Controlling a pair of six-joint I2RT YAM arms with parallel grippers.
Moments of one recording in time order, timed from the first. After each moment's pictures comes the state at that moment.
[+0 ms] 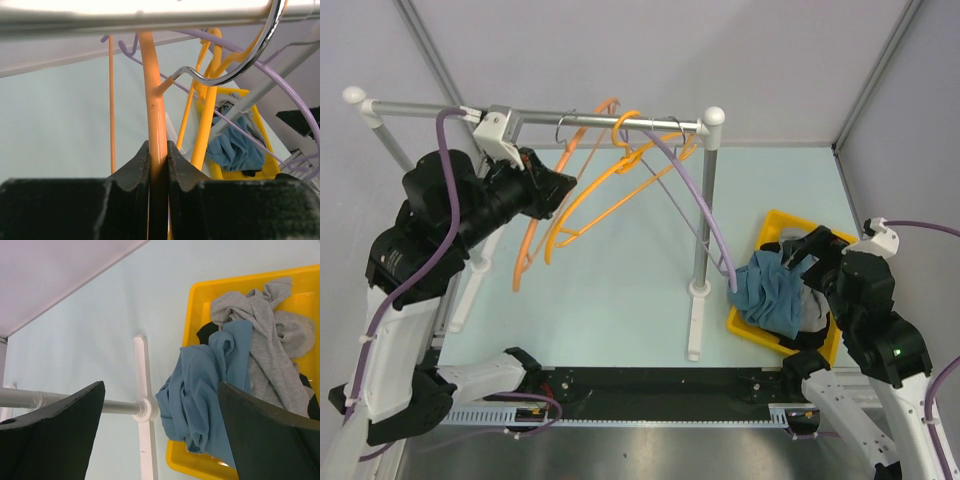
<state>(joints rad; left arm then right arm) -0.61 1.09 1.86 -0.95 -0.01 -0.29 0.33 0.51 1.00 -0.85 0.36 0.64</state>
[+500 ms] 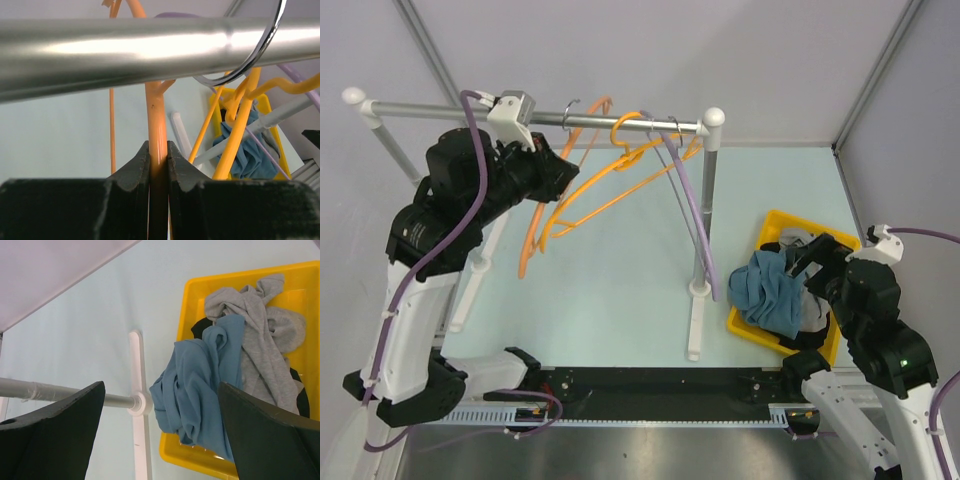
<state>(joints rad) -0.52 1.21 1.93 -0.97 0.02 -0.29 0.33 0.47 1.01 -0.91 0.37 0.62</state>
